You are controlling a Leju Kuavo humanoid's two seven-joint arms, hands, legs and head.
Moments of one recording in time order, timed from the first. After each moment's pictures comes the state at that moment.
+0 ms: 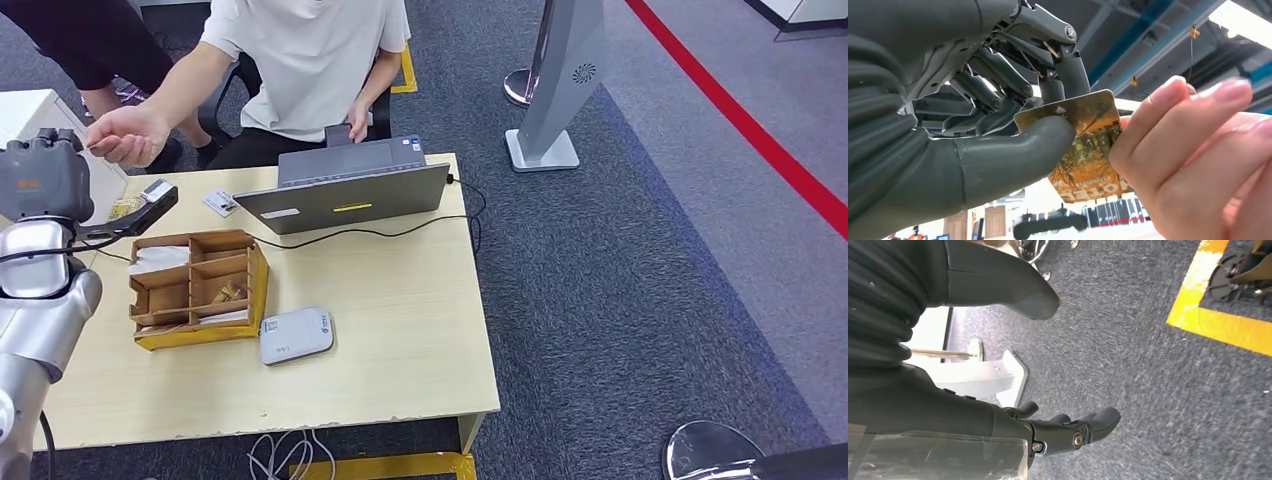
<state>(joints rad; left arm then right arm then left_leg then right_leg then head) -0.94 0.28 -0.29 -0.50 -1.54 0.67 0.23 -0.06 0.04 0.56 -0.15 -0.08 -0.24 0.33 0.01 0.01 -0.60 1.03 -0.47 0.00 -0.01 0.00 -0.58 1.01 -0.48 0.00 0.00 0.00</state>
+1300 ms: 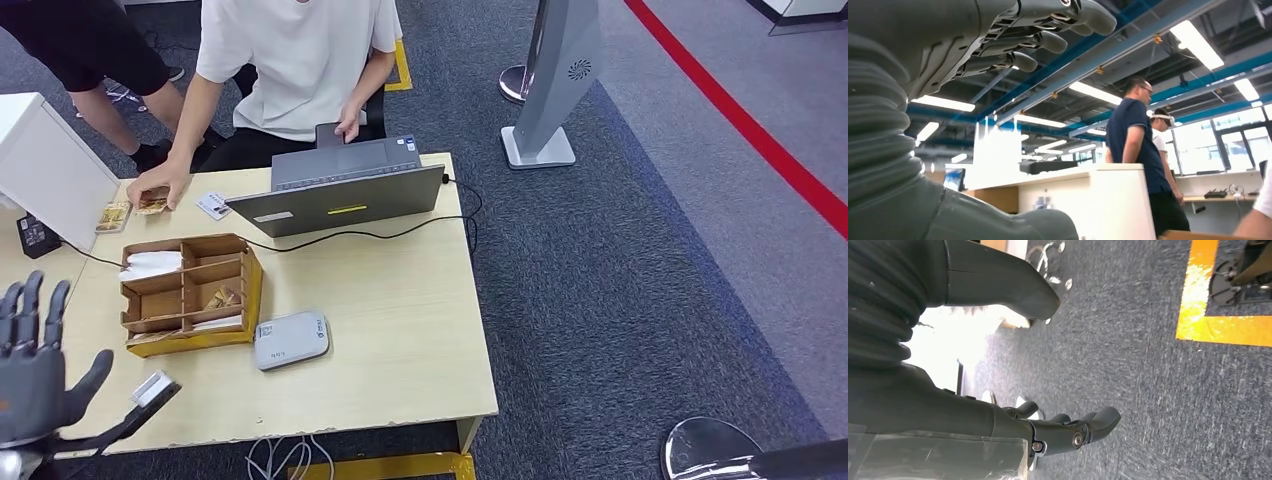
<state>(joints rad) 0.11 0.27 0.12 -1.57 -1.26 0.62 -0.12 -0.03 0.06 0.50 -0.15 -0.24 -0.32 0.35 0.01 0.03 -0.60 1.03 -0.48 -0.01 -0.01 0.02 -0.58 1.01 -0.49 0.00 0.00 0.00</state>
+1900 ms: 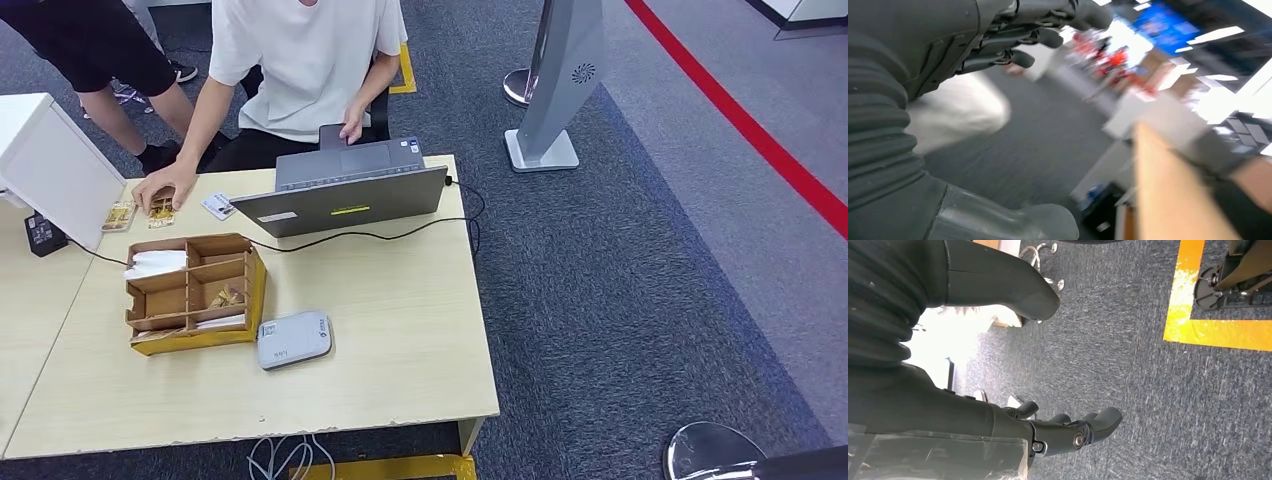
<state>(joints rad) 0.08 0.04 1.16 -1.44 -0.64 0.33 -0.68 -0.04 0.06 0.49 -0.15 -0.24 -0.32 0.33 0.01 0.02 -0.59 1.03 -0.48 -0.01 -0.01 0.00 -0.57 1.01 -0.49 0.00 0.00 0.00</state>
